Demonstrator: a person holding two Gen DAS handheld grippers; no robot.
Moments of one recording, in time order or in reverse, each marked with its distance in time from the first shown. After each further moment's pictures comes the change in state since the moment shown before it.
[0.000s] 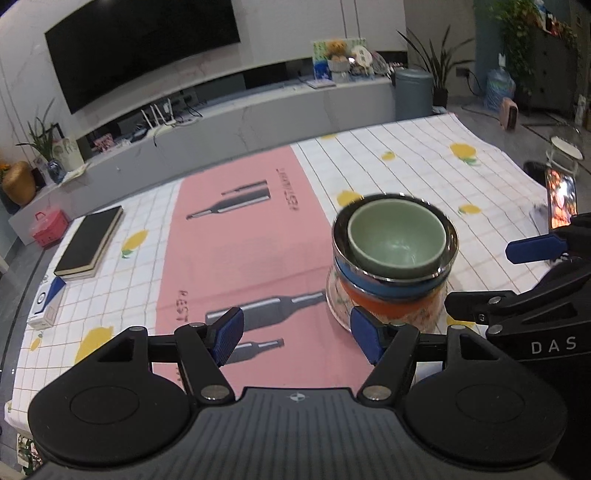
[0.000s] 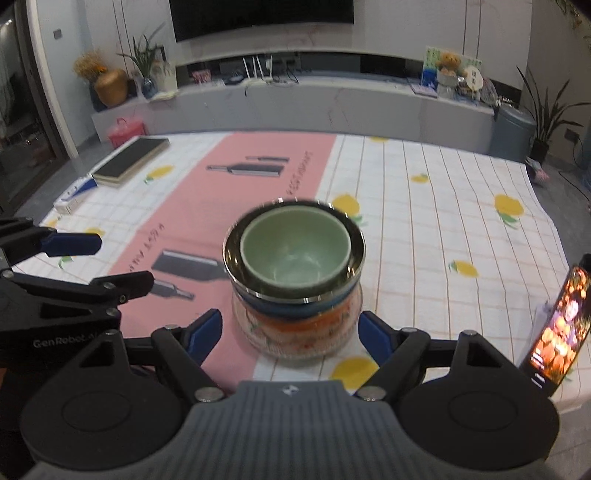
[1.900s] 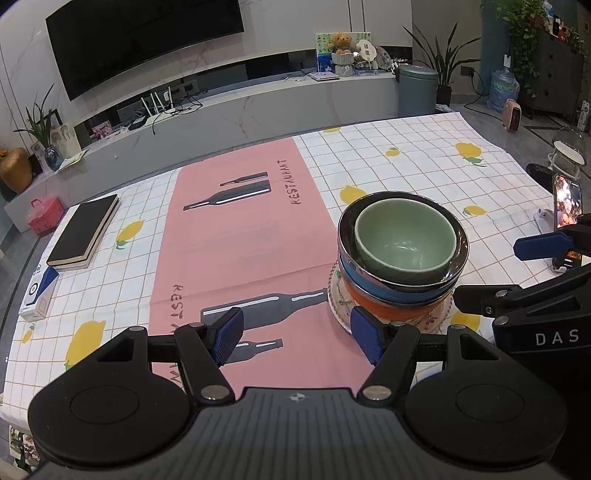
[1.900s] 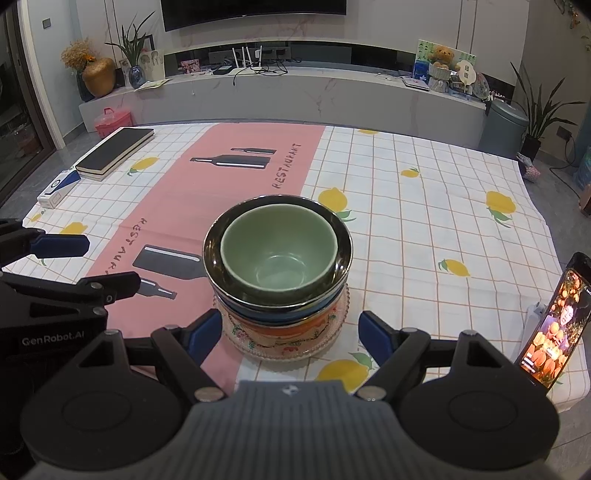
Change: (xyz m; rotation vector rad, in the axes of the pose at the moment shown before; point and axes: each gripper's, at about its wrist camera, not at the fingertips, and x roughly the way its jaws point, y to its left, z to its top) left arm 0.007 0.007 0.005 -0.035 0.021 -0.010; right arm 0.007 -0.001 0.012 -0.001 0.020 -0.035
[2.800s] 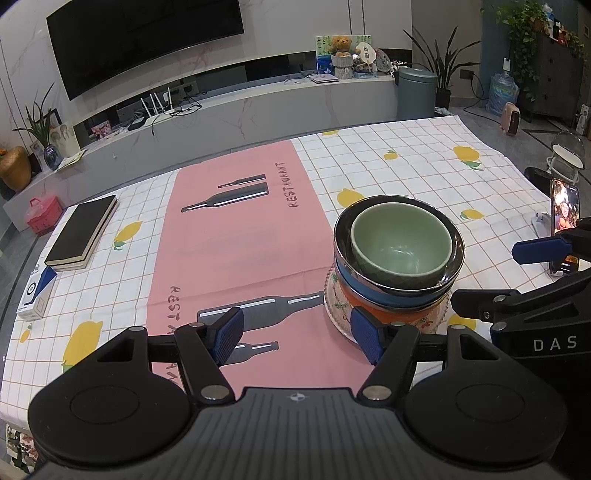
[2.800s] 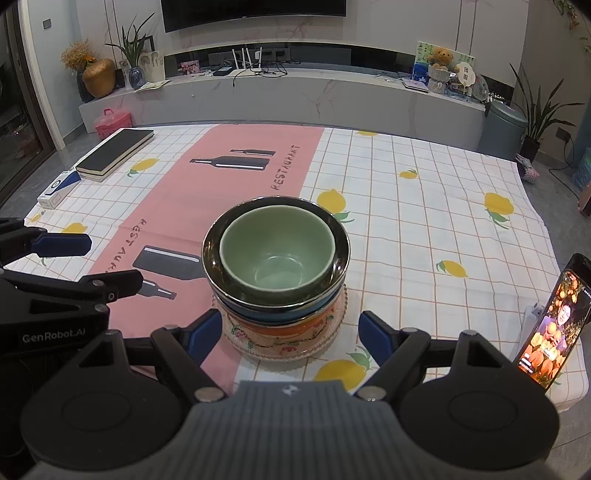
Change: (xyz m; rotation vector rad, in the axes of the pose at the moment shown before) left arm -0.002 -0.001 0.001 -0.003 -0.003 -0.005; right arm -0.002 0.000 -0.002 -0.002 -0.004 -0.001
